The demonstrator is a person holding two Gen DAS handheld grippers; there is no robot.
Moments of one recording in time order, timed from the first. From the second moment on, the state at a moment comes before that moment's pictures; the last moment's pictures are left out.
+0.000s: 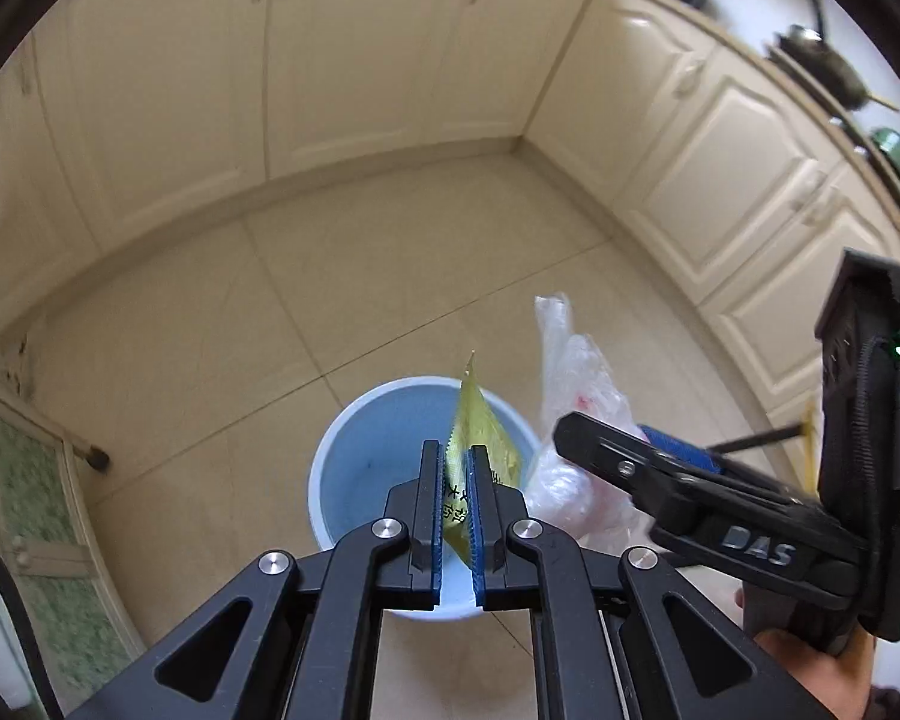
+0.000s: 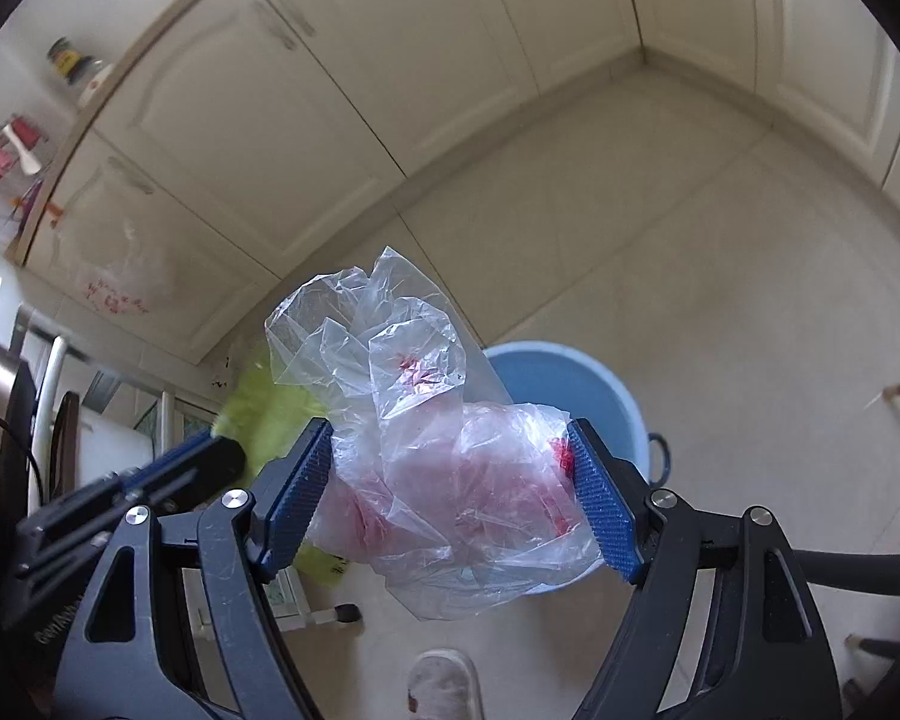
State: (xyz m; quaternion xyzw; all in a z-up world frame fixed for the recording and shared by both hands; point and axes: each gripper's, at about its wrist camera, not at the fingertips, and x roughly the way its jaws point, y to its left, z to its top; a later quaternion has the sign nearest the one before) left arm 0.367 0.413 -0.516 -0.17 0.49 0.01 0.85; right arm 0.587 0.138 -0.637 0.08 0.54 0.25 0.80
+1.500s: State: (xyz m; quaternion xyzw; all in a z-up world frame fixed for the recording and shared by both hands) left arm -0.247 0.116 -0.096 -0.04 0.14 0.06 0.99; right arm 0.146 -0.041 -0.146 -0.01 0.12 0.08 0.99
